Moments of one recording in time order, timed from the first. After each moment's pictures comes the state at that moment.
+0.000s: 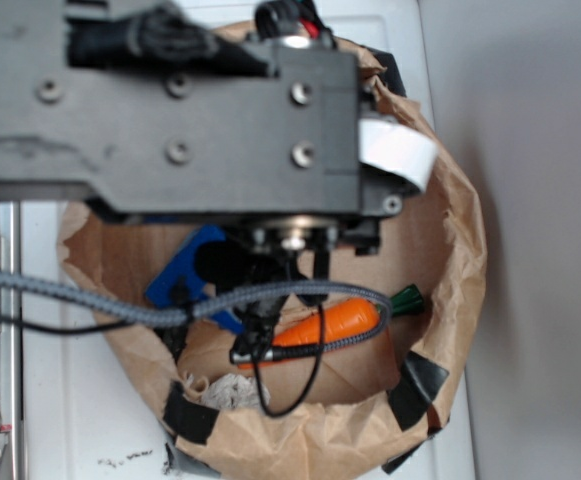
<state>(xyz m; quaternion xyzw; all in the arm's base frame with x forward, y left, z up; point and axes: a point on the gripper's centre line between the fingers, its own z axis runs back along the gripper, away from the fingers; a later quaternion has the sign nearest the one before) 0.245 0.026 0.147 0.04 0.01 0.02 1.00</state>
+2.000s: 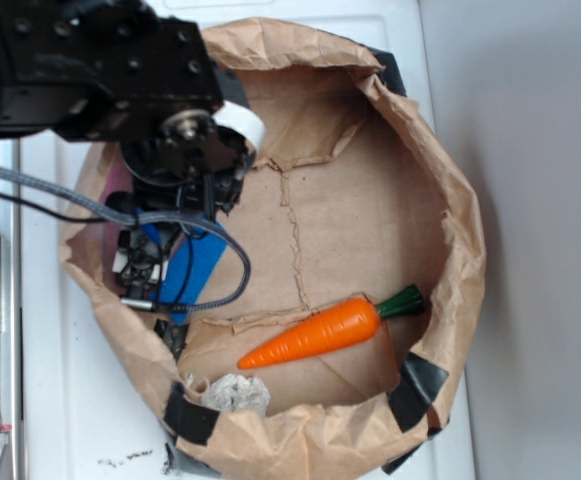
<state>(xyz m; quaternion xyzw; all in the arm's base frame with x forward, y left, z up) 0.190 0.049 0.047 -0.06 0.08 -0.09 0.99</state>
